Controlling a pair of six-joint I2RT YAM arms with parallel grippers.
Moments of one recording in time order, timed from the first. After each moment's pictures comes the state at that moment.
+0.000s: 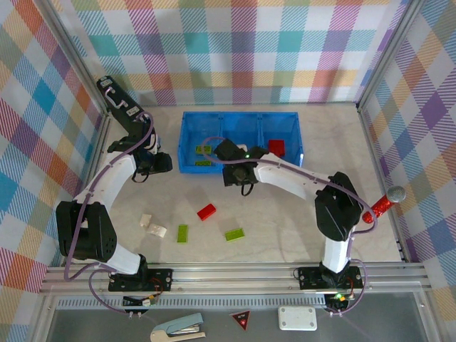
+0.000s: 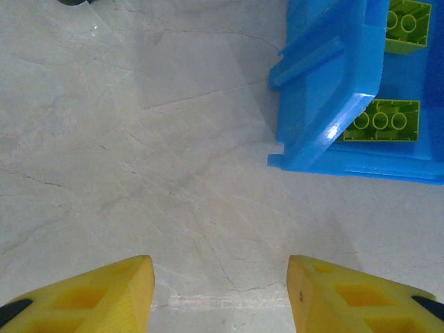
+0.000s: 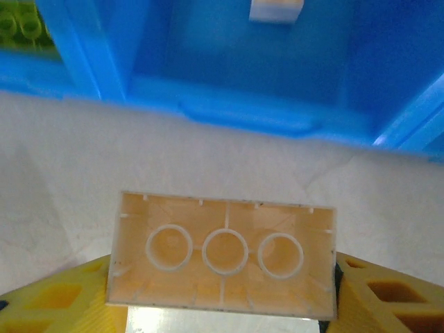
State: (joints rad) left arm -0.10 1.50 1.20 -0.81 0.08 -0.23; right arm 0.84 1.84 1.53 -0.87 0.28 0.62
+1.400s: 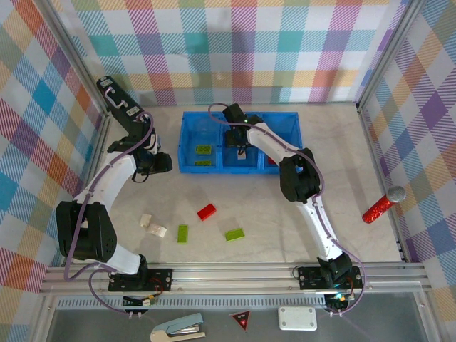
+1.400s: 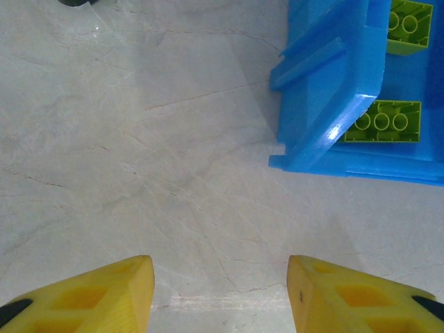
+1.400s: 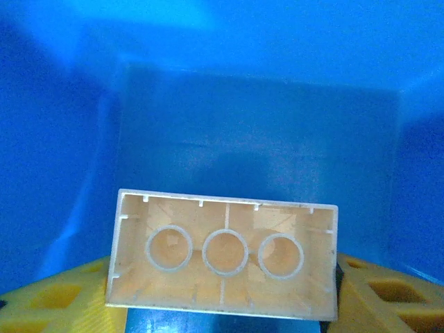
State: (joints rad) left arm -0.10 1.50 1.19 -0.81 0.07 -0.23; right arm 0.57 2.49 2.25 -0.83 0.19 0.41
